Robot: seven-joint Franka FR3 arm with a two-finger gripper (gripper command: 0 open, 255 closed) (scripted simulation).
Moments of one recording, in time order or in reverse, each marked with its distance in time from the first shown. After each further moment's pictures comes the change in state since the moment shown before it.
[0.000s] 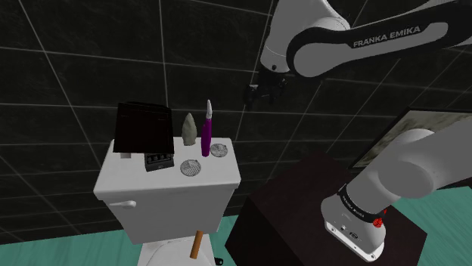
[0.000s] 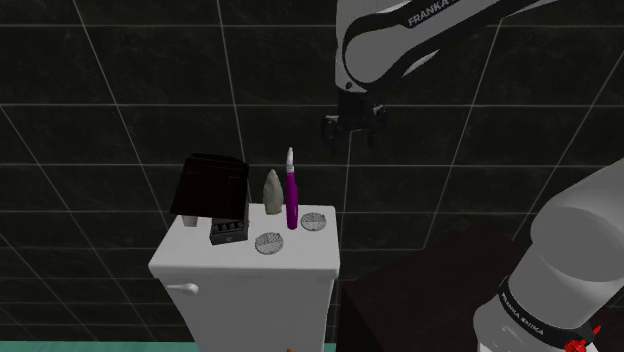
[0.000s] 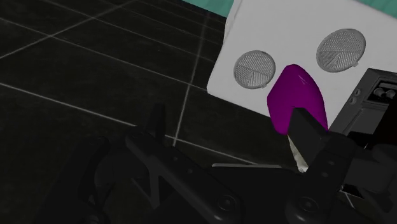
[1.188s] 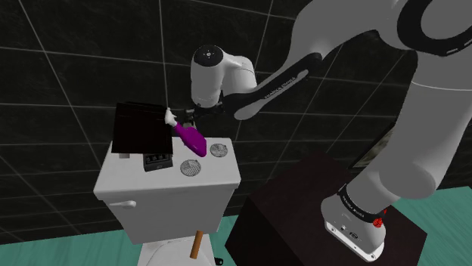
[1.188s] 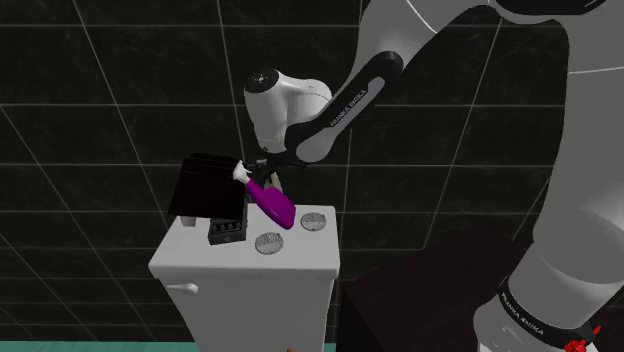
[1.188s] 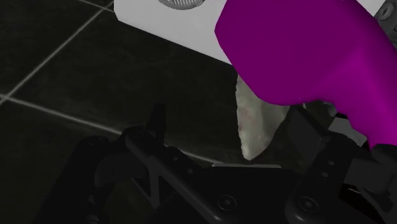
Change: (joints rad) arm 0.043 0.784 0.103 0.456 -0.820 0.211 0.774
